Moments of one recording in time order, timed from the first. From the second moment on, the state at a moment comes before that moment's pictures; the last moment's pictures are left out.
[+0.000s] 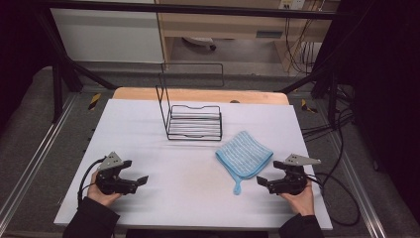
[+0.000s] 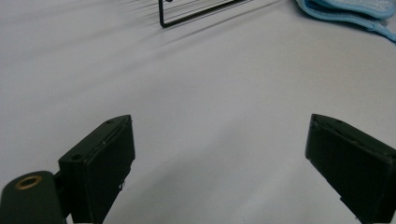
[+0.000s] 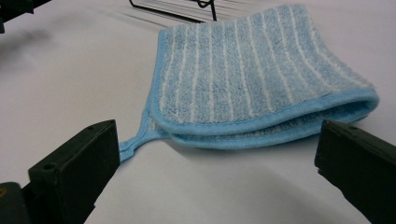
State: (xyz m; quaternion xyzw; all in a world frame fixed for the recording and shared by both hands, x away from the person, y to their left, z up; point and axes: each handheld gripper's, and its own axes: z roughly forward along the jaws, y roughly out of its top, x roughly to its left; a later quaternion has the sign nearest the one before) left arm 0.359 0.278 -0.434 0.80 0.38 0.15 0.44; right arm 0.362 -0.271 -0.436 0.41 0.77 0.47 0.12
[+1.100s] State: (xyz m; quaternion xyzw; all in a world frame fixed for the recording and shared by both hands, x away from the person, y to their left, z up) left arm 0.360 0.278 -0.435 0.80 0.38 0.15 0.43; right arm 0.370 -0.211 -0.436 0.37 0.82 0.43 0.14
